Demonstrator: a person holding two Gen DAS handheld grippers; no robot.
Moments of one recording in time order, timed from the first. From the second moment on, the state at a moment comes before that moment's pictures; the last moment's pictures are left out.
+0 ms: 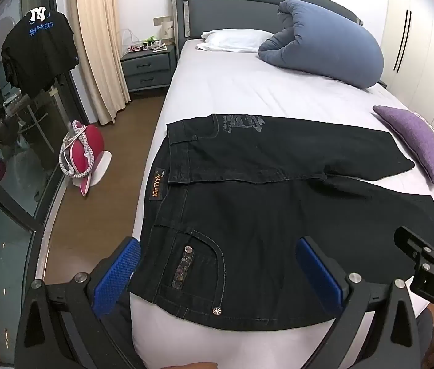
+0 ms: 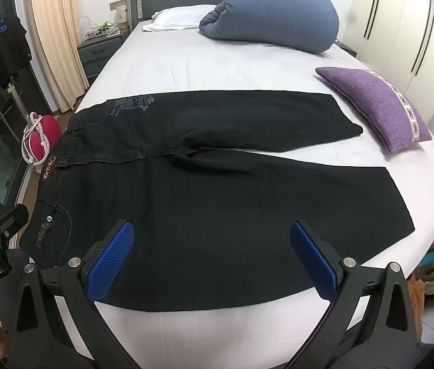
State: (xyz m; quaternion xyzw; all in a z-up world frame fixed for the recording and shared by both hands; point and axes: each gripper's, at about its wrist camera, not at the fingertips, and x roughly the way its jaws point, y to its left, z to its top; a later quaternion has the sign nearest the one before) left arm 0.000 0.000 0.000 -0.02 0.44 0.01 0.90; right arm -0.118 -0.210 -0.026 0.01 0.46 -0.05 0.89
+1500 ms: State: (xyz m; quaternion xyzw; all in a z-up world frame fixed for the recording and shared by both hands) left arm -0.002 0.001 -0.004 -0.01 0.44 0.02 0.90; right arm -0.120 -0.209 -0.030 0.01 0.46 -0.05 0.89
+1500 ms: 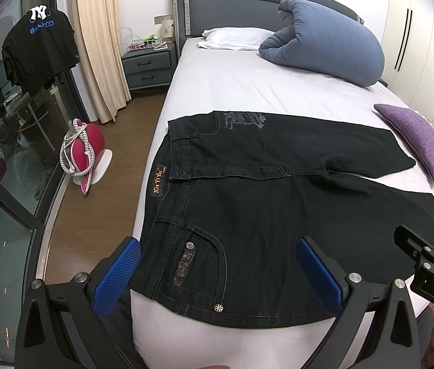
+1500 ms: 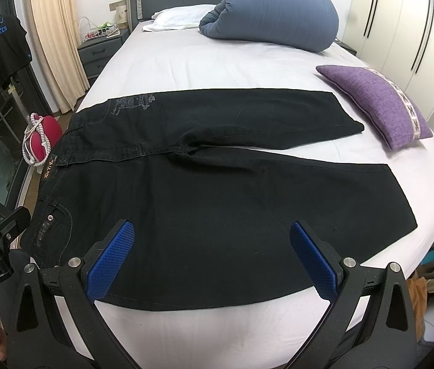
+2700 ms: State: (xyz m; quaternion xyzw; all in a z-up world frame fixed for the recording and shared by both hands) left arm -0.003 0.001 -0.006 -0.01 0.44 0.01 0.90; right arm -0.115 -0.204 -0.038 0.01 0.46 -0.04 0.88
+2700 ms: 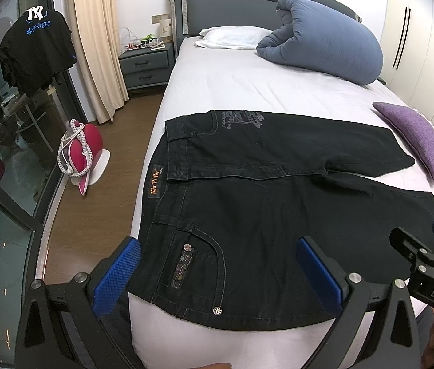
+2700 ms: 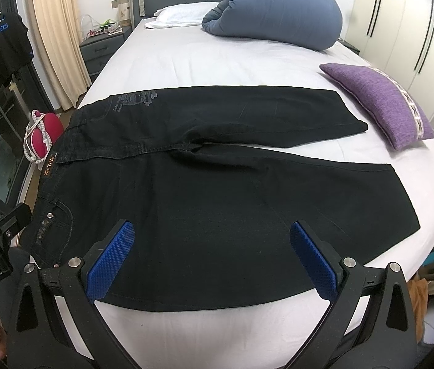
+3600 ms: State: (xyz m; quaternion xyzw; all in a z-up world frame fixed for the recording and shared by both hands) left arm 0.184 0.023 -0.008 0.03 0.46 -0.11 0.88; right arm 0.004 -0.229 -0.033 -0.04 0.43 0.13 0.89
